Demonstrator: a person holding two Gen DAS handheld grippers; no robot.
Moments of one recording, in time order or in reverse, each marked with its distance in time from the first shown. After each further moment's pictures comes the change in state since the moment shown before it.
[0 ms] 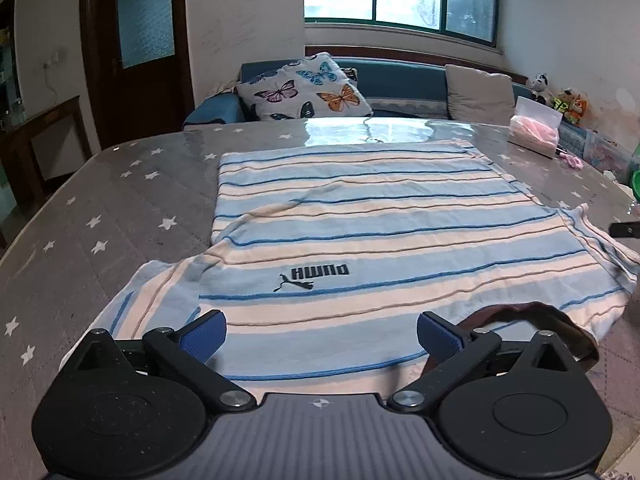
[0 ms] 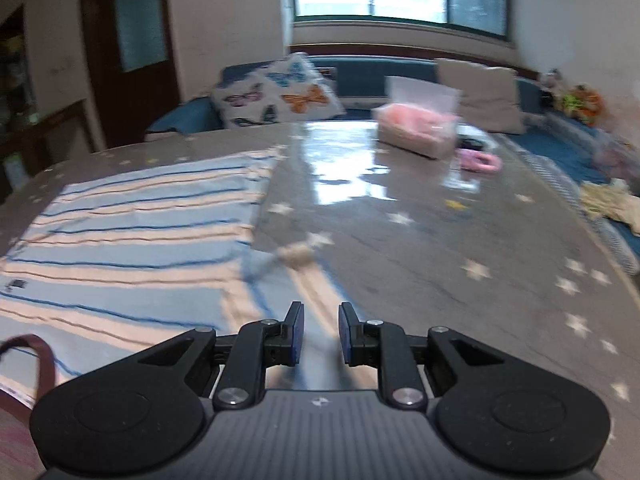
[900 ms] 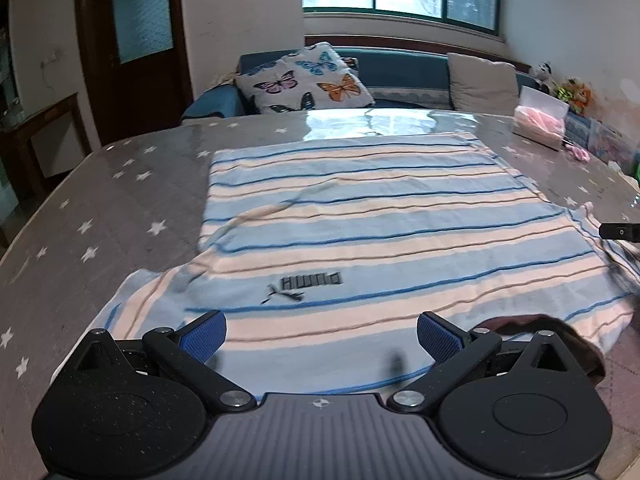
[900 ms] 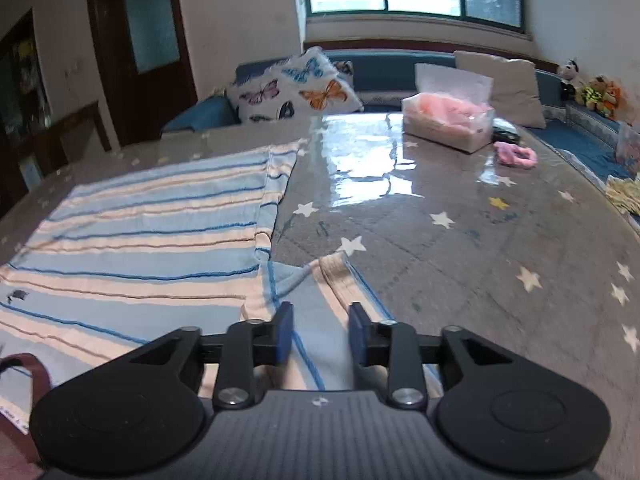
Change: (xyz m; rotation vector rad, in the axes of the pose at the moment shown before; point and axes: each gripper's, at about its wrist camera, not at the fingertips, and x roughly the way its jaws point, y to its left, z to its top) left arm 0.013 -0.017 0.015 0.024 0.029 0.008; right arm 0.028 0.004 -0.001 0.027 -0.005 0.042
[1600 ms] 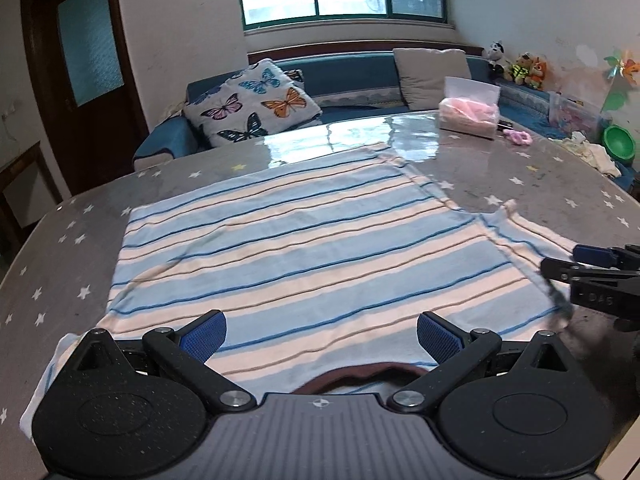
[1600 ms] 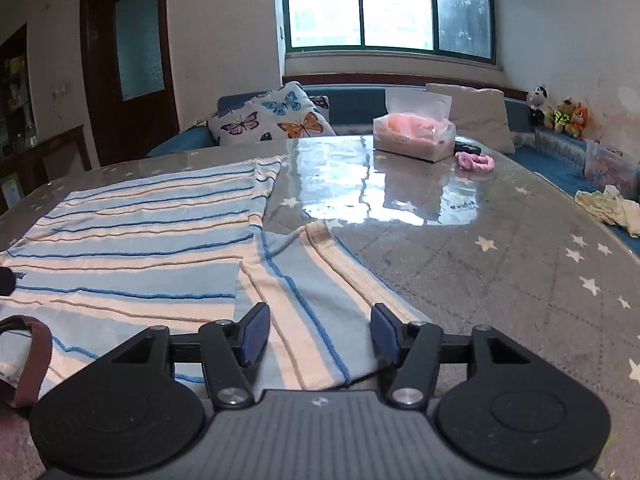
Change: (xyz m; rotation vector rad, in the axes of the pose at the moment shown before) left arm -0.009 -0.113 0.028 0.139 -0.022 -0.042; right arm -0.032 0.008 -0.047 0.000 -0.120 -0.082
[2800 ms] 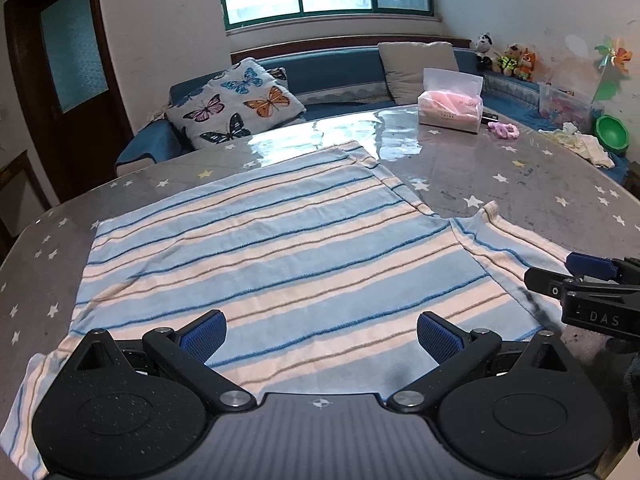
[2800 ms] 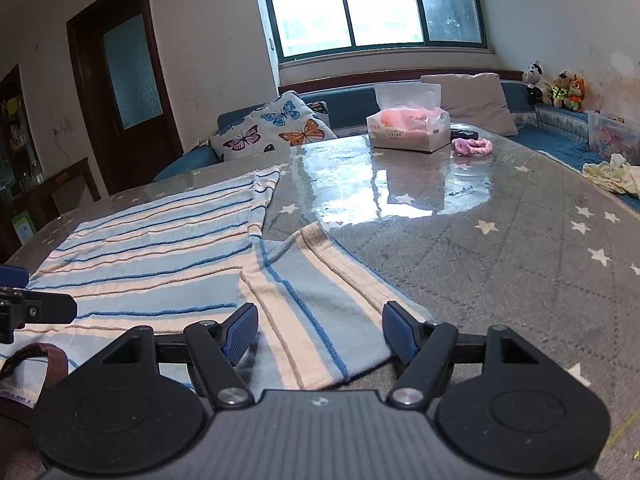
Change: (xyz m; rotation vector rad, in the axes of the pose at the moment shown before) left arm 0.027 -0.030 0.015 0.025 0.003 -0.024; right arm -0.002 -0.013 -0.007 0.111 -0.020 0.053
